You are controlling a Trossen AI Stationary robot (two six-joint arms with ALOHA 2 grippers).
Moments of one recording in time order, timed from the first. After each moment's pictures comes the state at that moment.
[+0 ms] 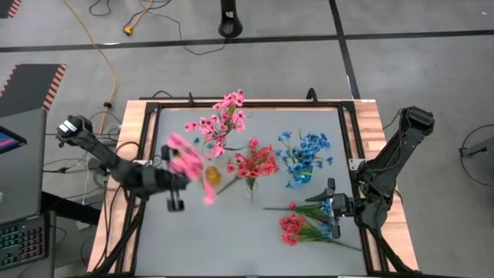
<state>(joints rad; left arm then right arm) -0.60 1.01 0.51 1.10 -0.70 0.48 1.00 1.04 0.51 0.16 0.99 0.41</state>
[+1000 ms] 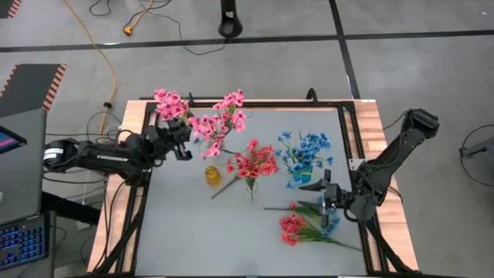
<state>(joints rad) 0.22 1.01 0.25 1.47 -0.13 0.17 0.85 1.04 0.51 0.16 0.99 0.41</state>
